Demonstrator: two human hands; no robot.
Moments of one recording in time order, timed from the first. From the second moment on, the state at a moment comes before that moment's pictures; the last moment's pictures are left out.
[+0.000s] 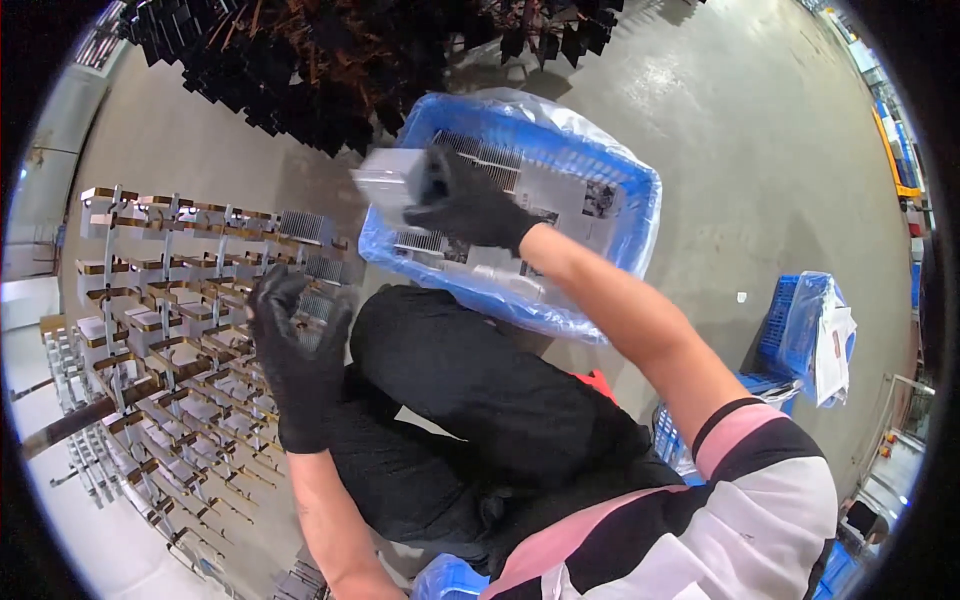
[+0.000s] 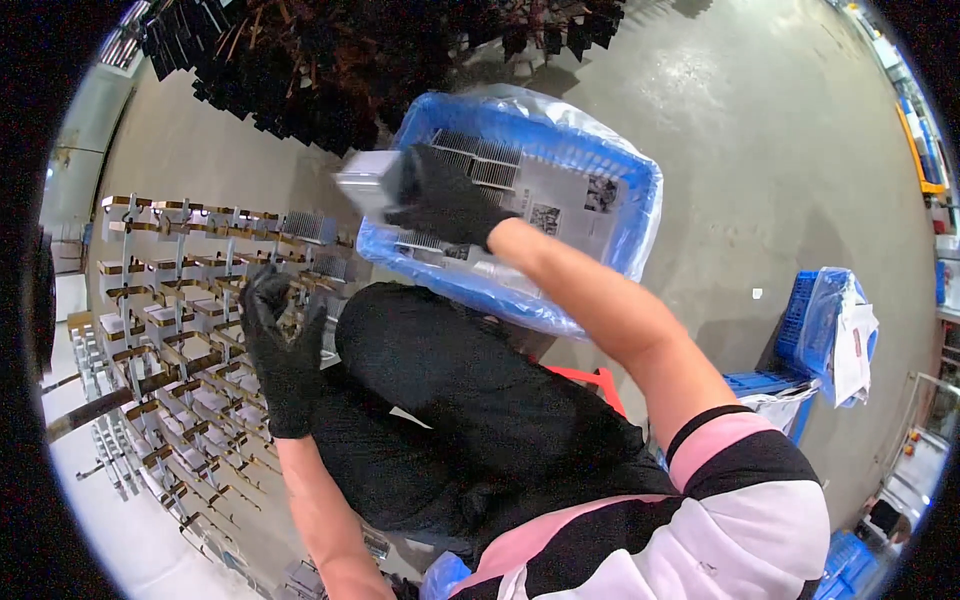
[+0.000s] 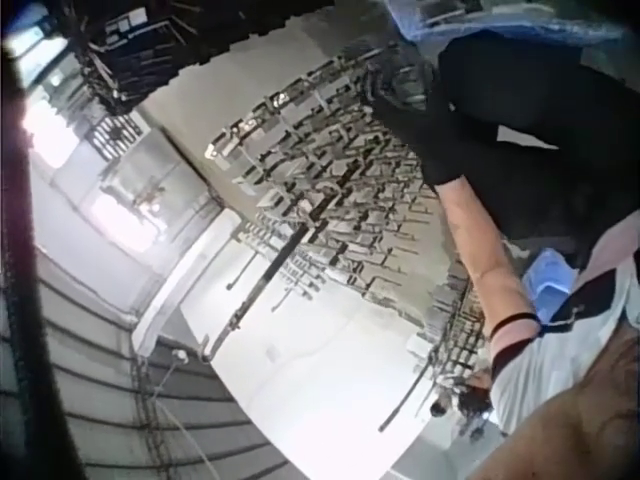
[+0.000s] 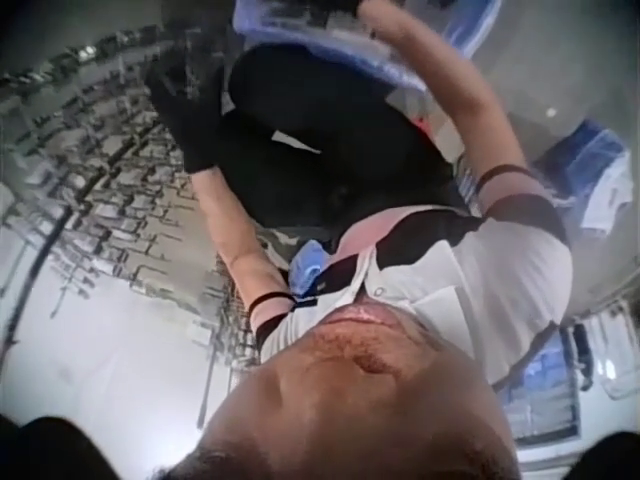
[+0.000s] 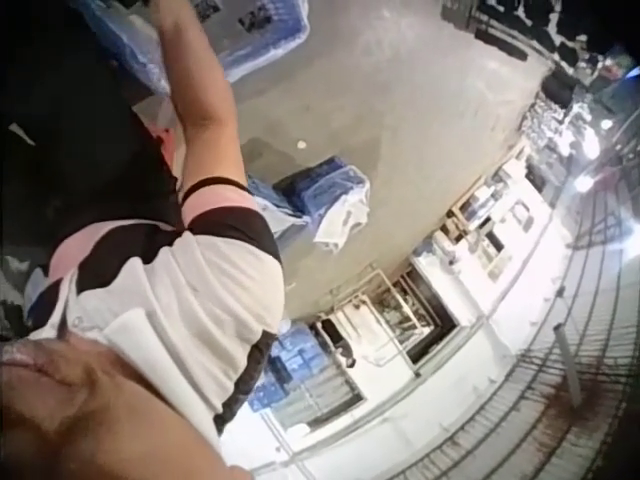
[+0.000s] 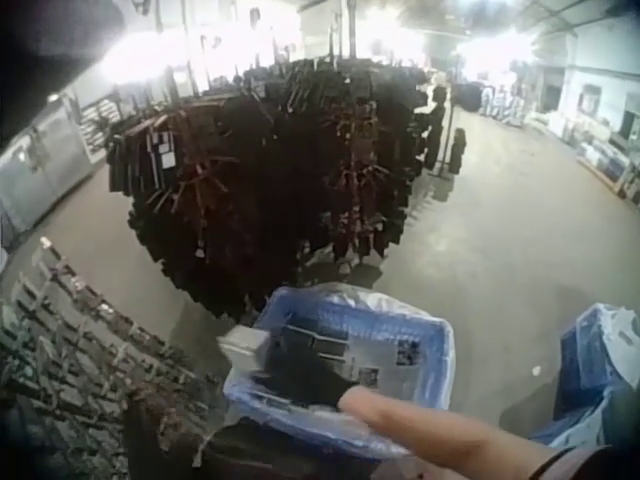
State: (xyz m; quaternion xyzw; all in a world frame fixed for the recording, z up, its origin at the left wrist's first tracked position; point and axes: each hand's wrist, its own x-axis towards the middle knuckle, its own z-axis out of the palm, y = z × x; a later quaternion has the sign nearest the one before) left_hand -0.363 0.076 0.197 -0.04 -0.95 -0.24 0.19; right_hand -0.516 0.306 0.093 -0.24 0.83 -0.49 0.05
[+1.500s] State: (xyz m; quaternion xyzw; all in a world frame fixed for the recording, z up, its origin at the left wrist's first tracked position) left_hand -0.104 -0.034 -0.070 0.53 -0.68 -0.47 0.18; right_hand -0.449 0.213 0.177 -0.37 0.75 -0.52 0.18
